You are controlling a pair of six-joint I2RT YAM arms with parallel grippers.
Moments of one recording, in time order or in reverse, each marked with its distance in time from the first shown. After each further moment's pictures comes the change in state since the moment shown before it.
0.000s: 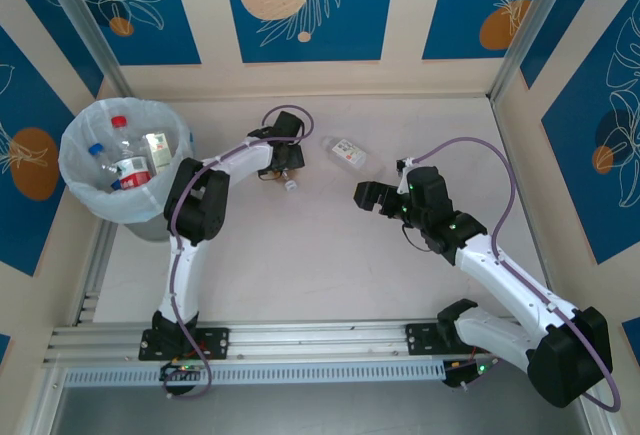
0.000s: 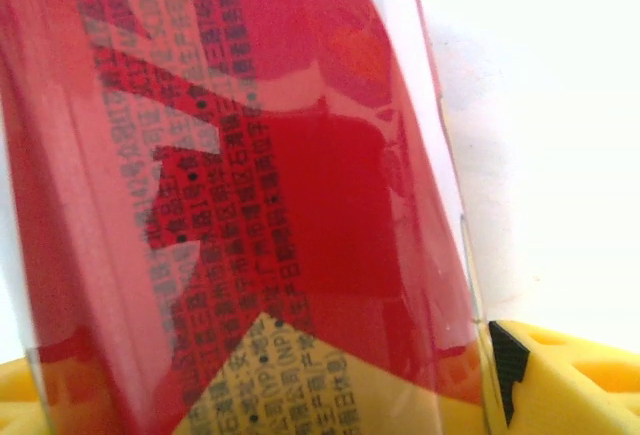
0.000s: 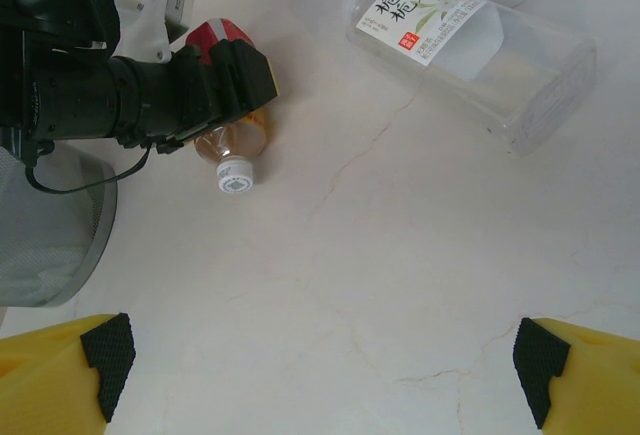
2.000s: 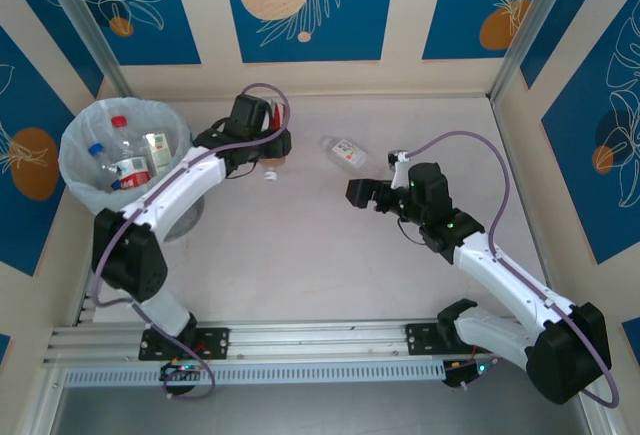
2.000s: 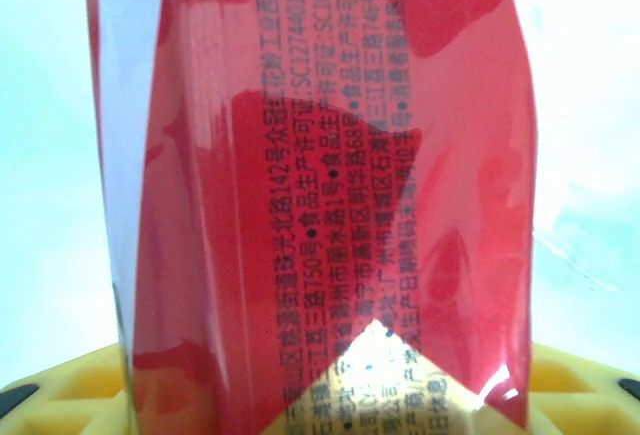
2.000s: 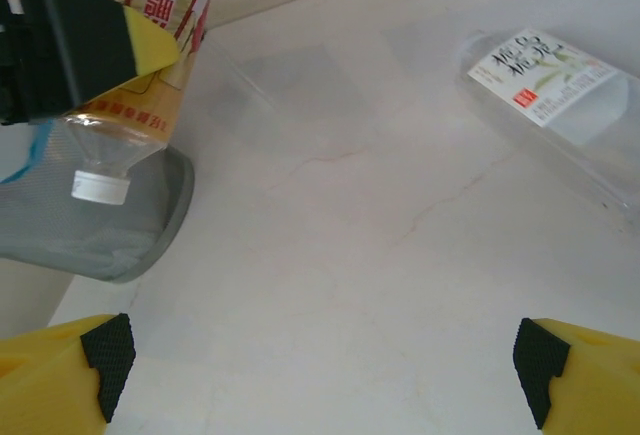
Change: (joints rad) left arm -0.002 -0.605 -0.262 0.008 0.193 0.242; right arm 0.010 0.020 -0.005 0.175 -0.134 -0.087
